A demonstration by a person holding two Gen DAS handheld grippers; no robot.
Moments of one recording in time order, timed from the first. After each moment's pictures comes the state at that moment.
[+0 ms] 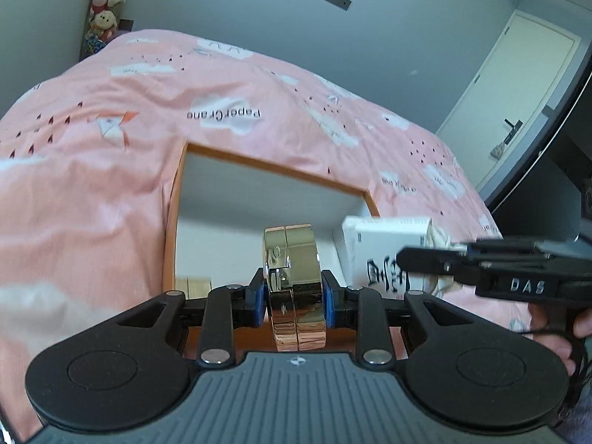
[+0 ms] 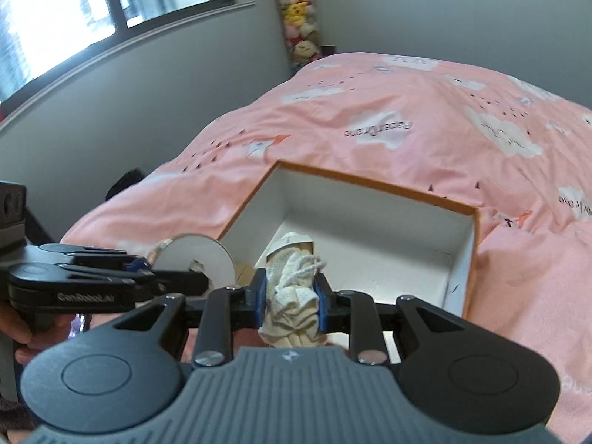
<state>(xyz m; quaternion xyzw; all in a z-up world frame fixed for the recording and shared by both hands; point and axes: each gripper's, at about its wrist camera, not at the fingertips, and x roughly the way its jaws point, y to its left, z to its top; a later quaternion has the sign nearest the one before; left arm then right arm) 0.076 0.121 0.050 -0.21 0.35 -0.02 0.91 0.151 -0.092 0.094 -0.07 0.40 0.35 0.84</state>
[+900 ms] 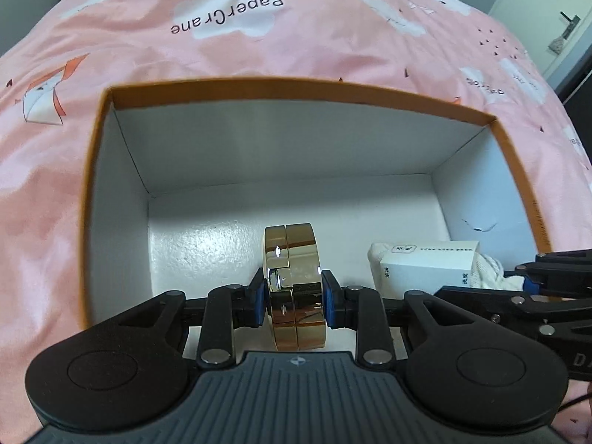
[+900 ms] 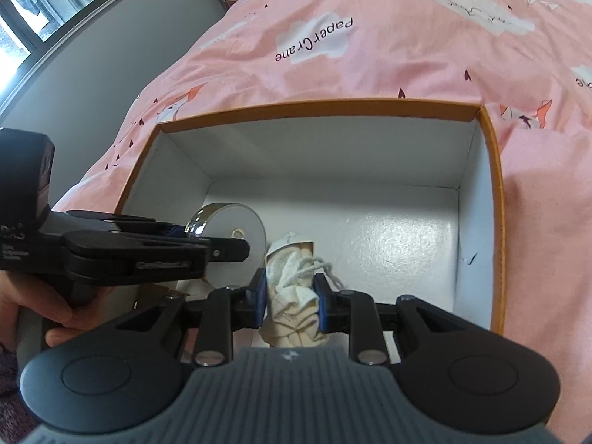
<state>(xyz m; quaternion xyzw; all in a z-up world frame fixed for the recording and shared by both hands) 0.241 0.122 -0.059 -0.12 0.53 0.01 0.84 0.271 -0.077 -0.026 0.01 0.53 0.29 0.80</state>
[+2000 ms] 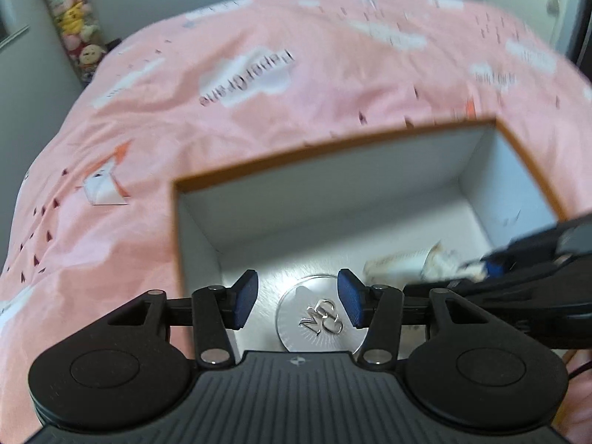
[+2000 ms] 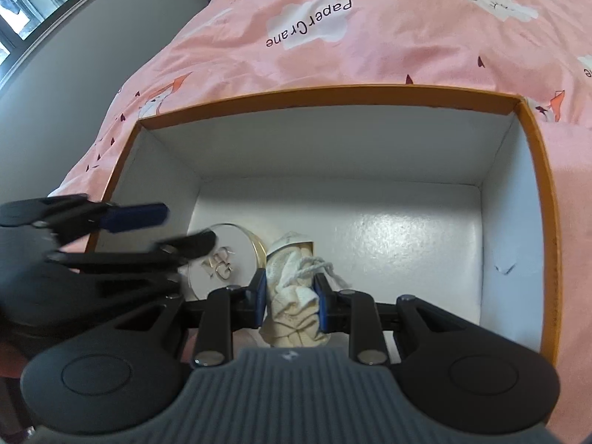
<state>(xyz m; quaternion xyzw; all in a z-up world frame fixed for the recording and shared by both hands) 0.223 0.117 -0.010 0.01 0.48 0.06 0.88 0.288 -0.043 -0.048 0.01 0.55 0.26 0.79</state>
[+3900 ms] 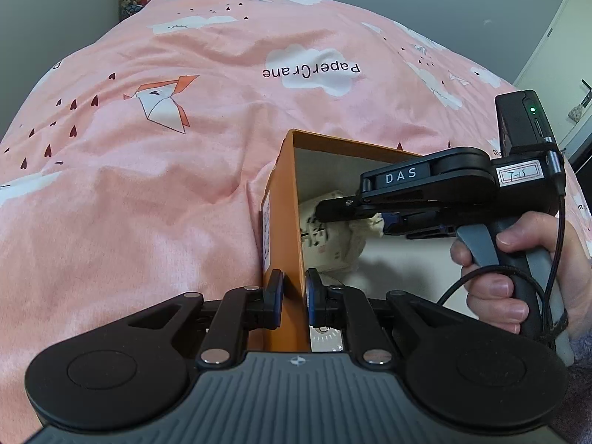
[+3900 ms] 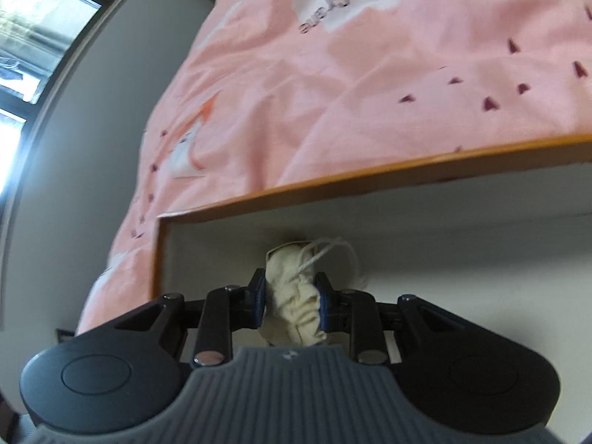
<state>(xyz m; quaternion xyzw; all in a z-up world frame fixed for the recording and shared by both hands) 0.179 0.192 -0.018 -0.16 0.46 0.07 0.87 0.364 0.038 -0.088 0.15 0.60 0.29 0.74</state>
